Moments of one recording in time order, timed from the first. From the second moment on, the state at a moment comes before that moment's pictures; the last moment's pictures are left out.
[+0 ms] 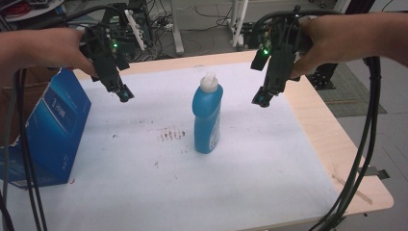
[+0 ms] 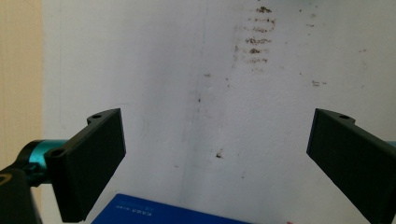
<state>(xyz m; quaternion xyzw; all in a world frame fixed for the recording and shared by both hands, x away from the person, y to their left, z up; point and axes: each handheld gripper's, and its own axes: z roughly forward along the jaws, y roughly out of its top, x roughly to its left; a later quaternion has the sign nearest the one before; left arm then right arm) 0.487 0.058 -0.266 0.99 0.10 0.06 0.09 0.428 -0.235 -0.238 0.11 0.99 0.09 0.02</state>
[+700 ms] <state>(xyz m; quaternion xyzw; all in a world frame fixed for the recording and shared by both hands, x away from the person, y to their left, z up) 0.492 0.055 -0.267 0.98 0.17 0.08 0.10 0.429 -0.240 -0.243 0.11 0.99 0.10 0.02</state>
